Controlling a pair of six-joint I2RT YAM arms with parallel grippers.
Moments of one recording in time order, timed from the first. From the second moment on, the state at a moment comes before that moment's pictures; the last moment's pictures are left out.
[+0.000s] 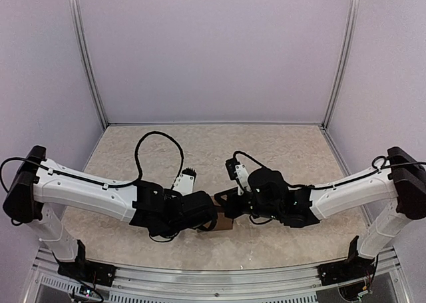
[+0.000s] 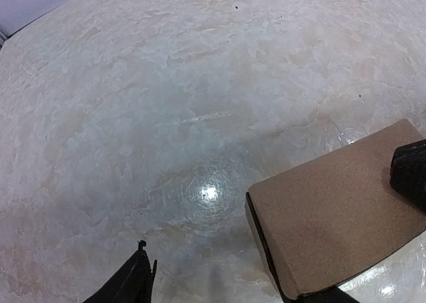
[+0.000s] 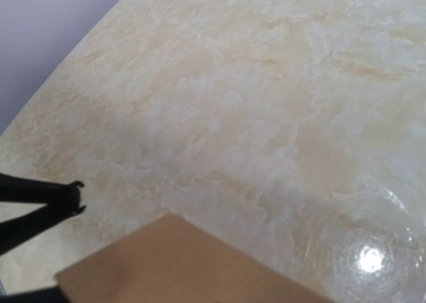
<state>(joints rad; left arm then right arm) -1.34 1.67 1.11 -0.65 -0.78 -0.93 1.14 1.57 0.76 0.38 0.17 0.57</state>
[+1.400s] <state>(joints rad) -1.22 1.26 0.84 -0.30 -0.41 -0.73 1.13 1.59 0.83 0.29 0.19 0.46</state>
